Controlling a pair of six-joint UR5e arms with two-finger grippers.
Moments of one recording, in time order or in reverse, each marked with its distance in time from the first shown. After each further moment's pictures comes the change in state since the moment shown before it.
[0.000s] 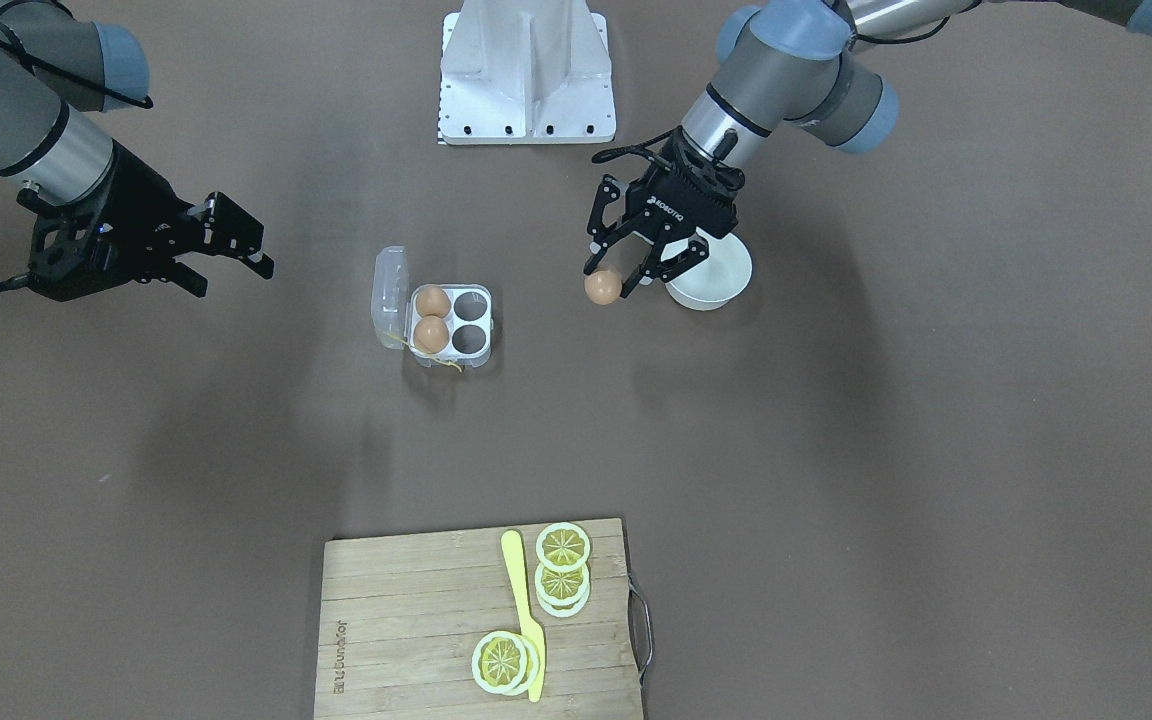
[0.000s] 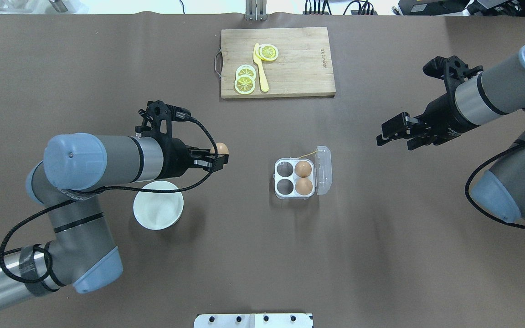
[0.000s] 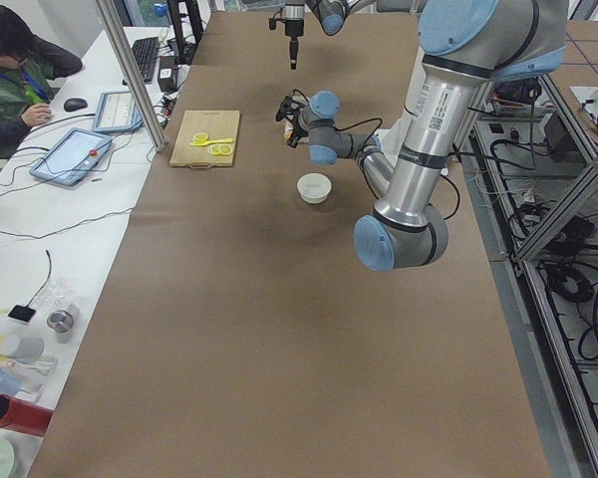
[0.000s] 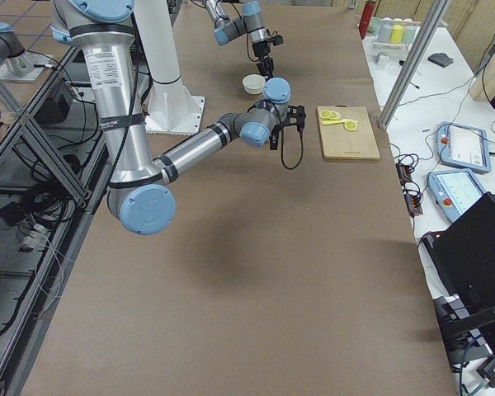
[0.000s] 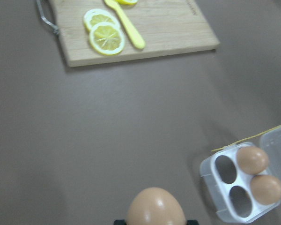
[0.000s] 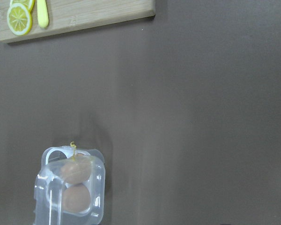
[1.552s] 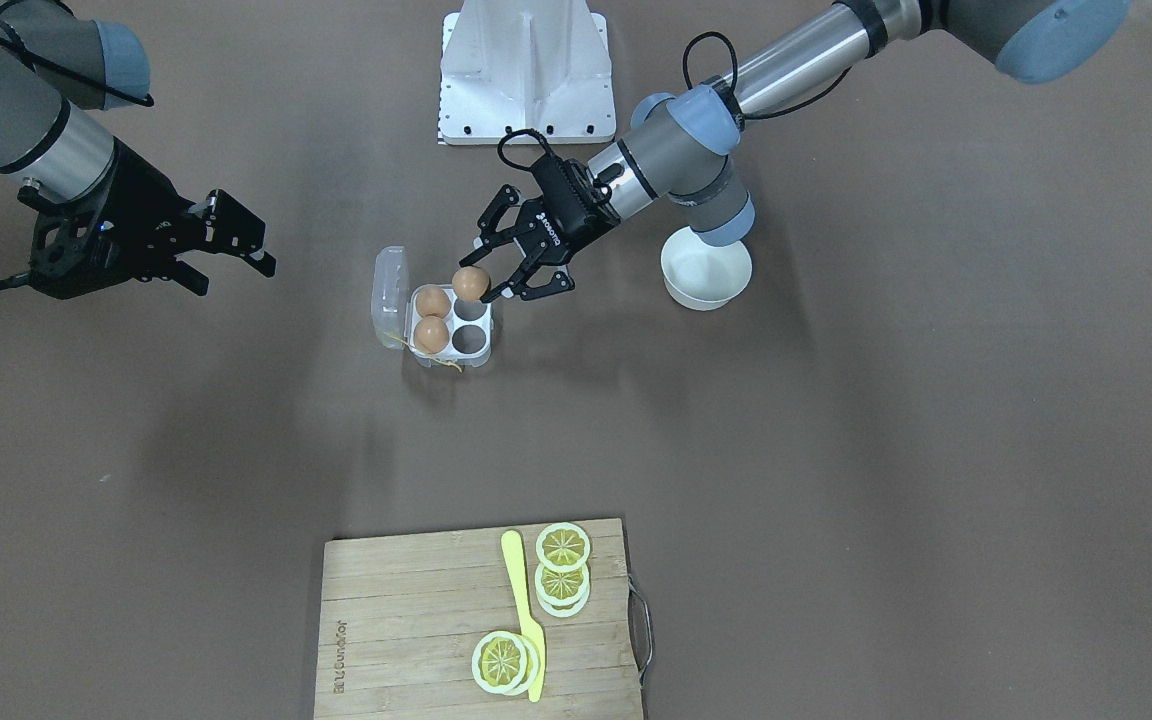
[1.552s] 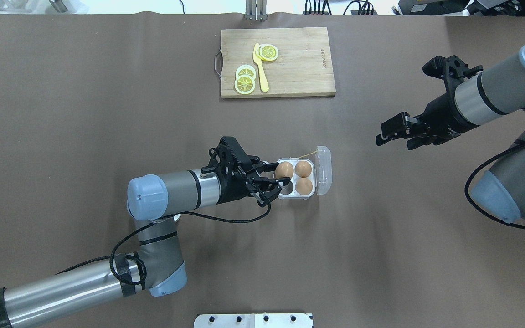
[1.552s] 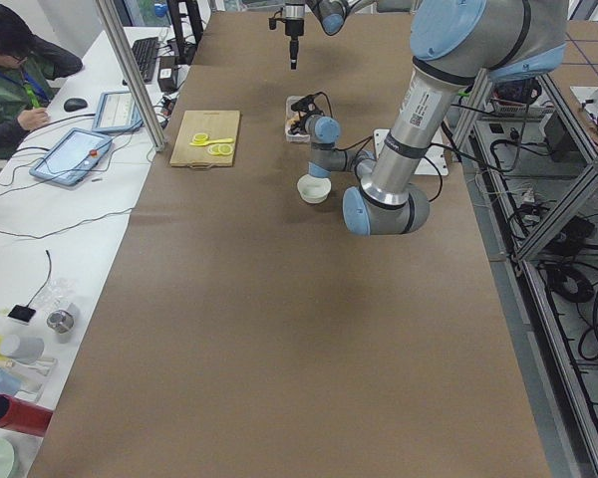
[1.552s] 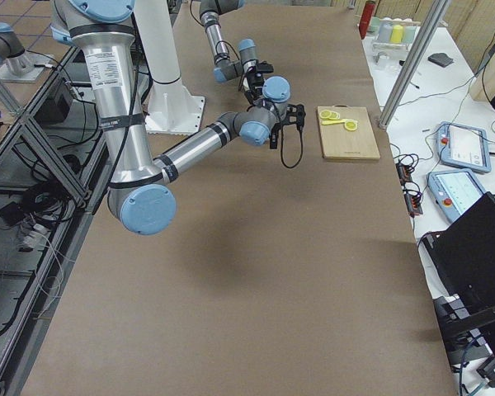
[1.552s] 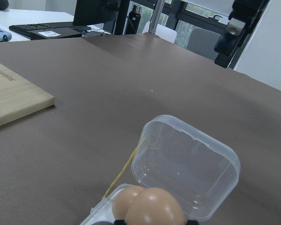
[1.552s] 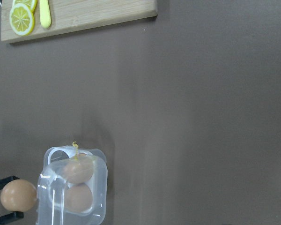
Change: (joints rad) left arm 0.131 -0.225 0.483 -0.613 0.106 0.458; right arm -0.001 0.002 0.002 0.000 0.000 0.001
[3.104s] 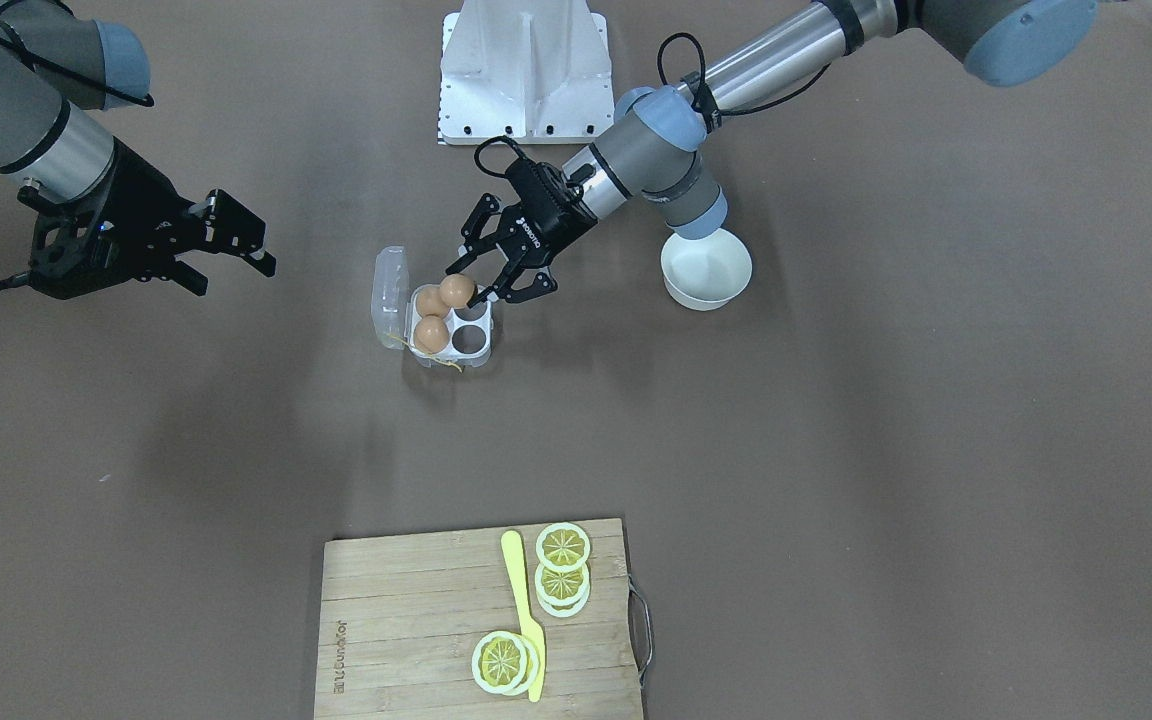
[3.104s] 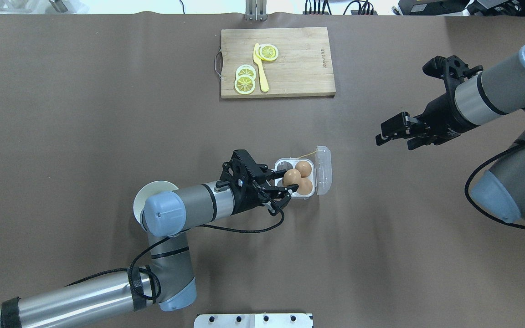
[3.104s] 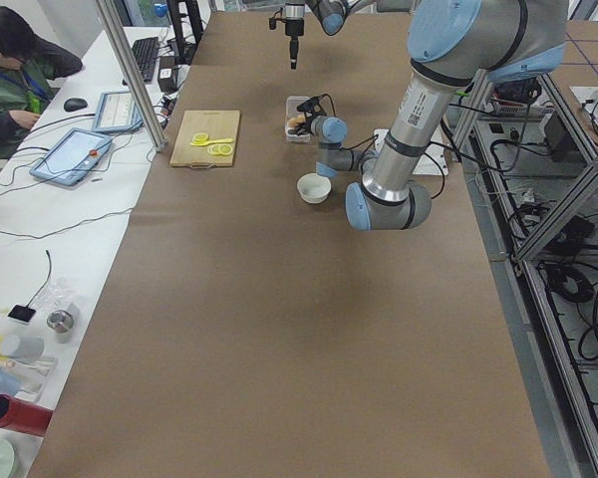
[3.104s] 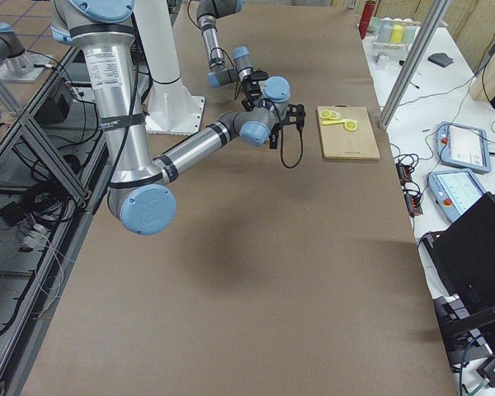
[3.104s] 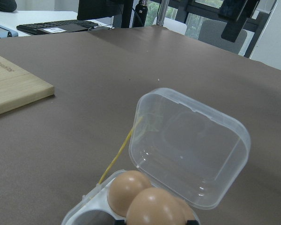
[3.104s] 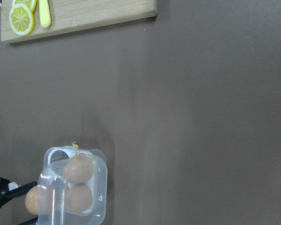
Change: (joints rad) left arm 0.053 -0.035 0.044 0.008 0.100 0.028; right arm 0.000 0.000 0.000 0.000 0.000 0.001
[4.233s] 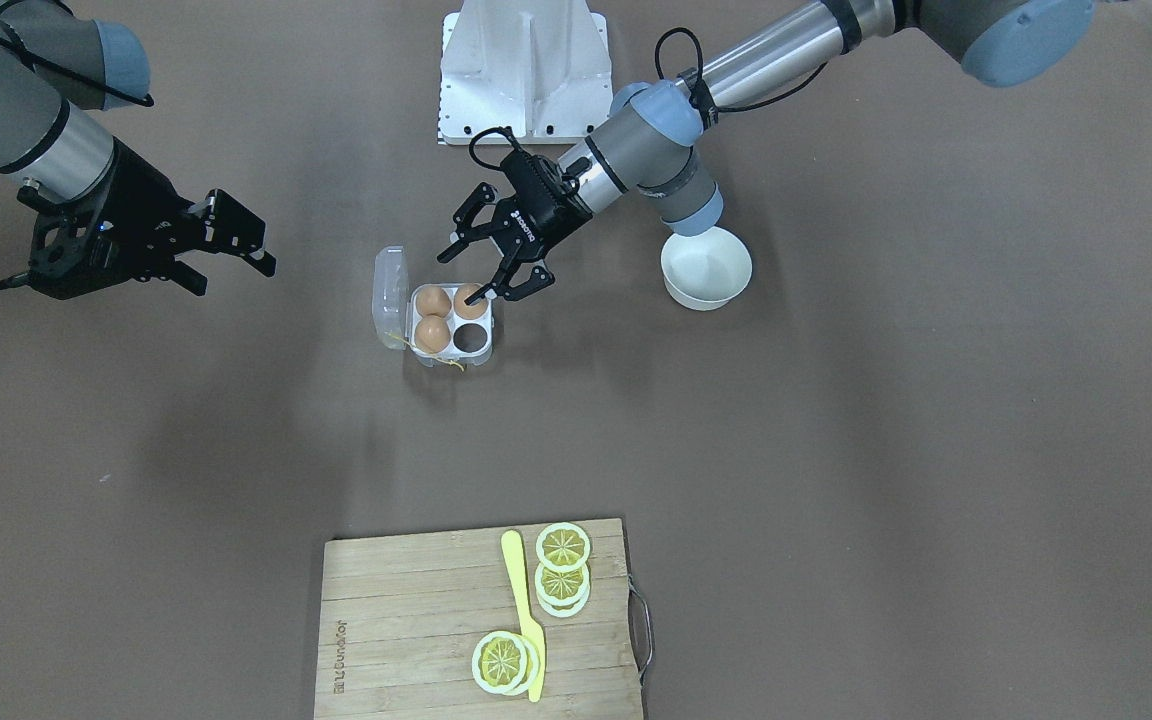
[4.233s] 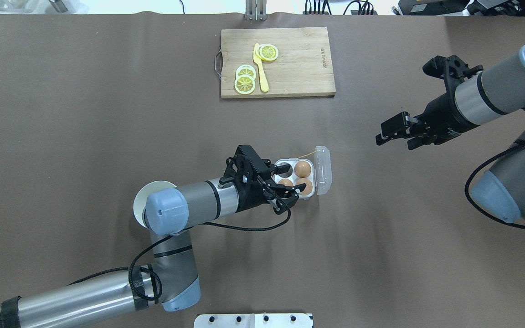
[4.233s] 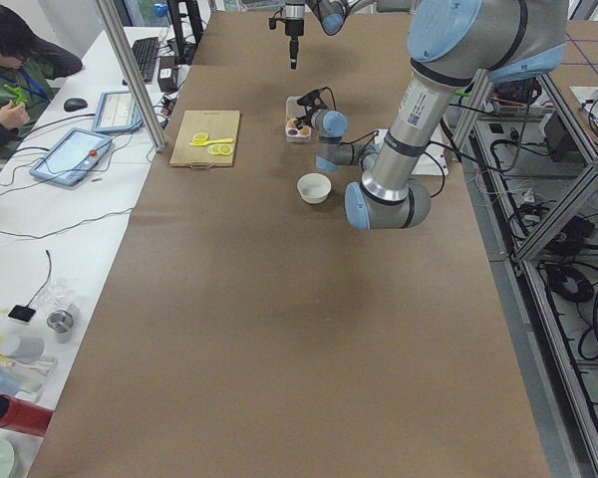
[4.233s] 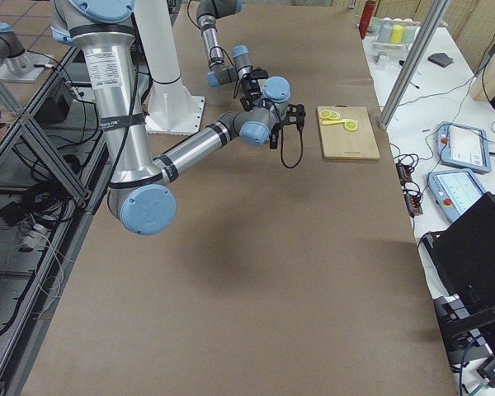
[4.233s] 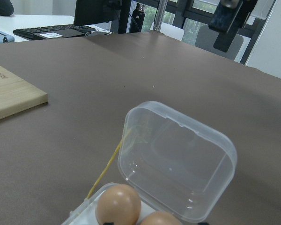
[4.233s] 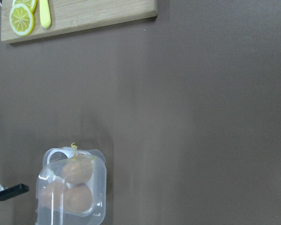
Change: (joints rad) left arm -0.010 -0.008 -0.074 0.069 -0.004 -0.020; right arm 0.000 0.000 0.000 0.000 0.000 -0.001
